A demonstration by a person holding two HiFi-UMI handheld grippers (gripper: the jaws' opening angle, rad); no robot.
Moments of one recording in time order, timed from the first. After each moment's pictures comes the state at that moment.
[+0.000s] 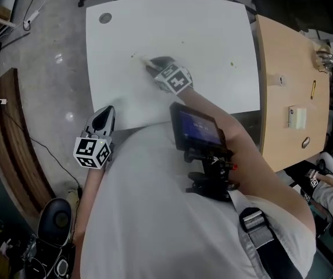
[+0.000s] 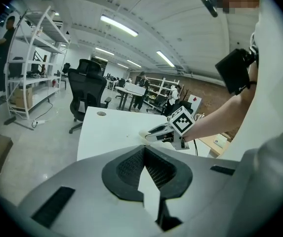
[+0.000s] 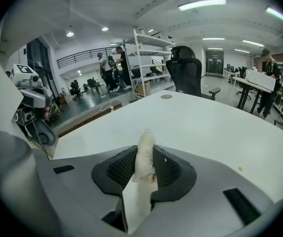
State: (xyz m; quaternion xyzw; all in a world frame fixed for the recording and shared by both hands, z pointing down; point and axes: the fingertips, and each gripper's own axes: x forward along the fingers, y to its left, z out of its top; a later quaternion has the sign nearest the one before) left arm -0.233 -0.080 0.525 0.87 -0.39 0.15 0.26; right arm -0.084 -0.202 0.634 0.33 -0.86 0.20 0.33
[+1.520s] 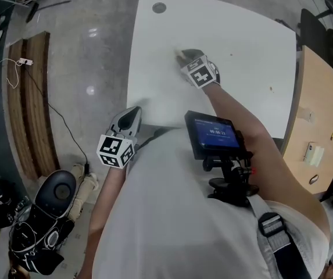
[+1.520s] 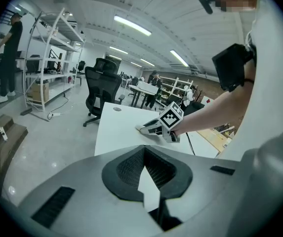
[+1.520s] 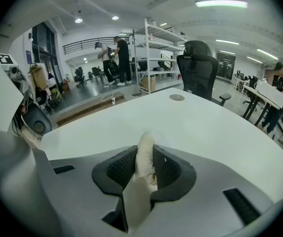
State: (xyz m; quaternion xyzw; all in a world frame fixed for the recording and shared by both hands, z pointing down) left arm -0.269 -0.068 0.531 0.82 -0.45 0.16 0.30; right arm -0.138 -0.257 0.658 0.30 -0.86 0.16 0.38
